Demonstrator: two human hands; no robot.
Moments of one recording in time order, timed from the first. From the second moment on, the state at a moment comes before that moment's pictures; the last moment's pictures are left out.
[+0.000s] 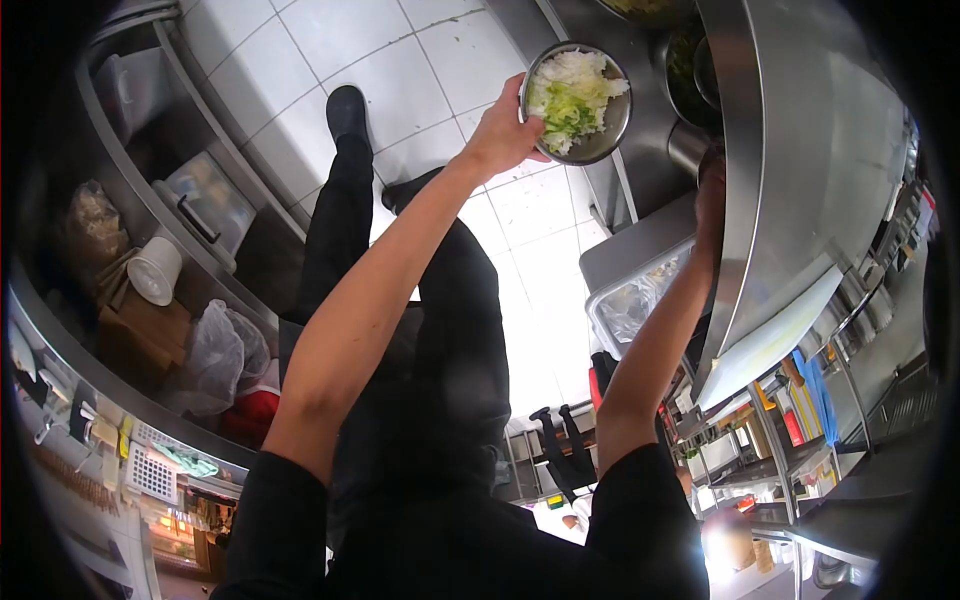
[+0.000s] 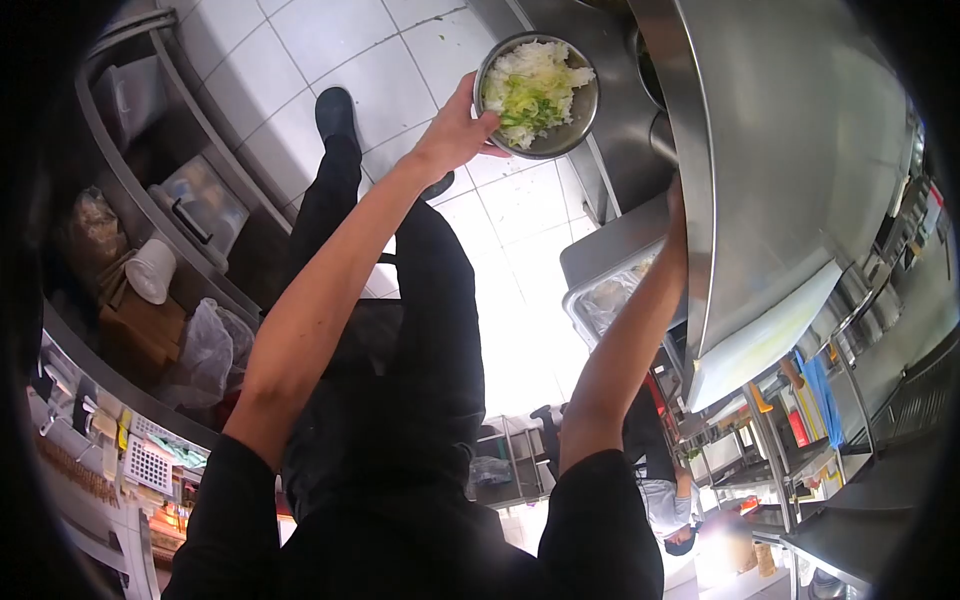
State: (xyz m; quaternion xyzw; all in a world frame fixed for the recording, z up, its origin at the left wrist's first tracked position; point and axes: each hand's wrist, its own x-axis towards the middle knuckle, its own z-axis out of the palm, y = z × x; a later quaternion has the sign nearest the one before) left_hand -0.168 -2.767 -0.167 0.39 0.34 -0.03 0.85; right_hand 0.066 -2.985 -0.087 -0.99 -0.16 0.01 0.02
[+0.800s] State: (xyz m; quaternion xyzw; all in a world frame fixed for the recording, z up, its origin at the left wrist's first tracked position) left_hand -0.147 -2.810 -0.186 0.39 0.32 -0.03 0.86; right_hand 0.151 -3.078 -0.149 -0.95 -0.13 0.13 0.25
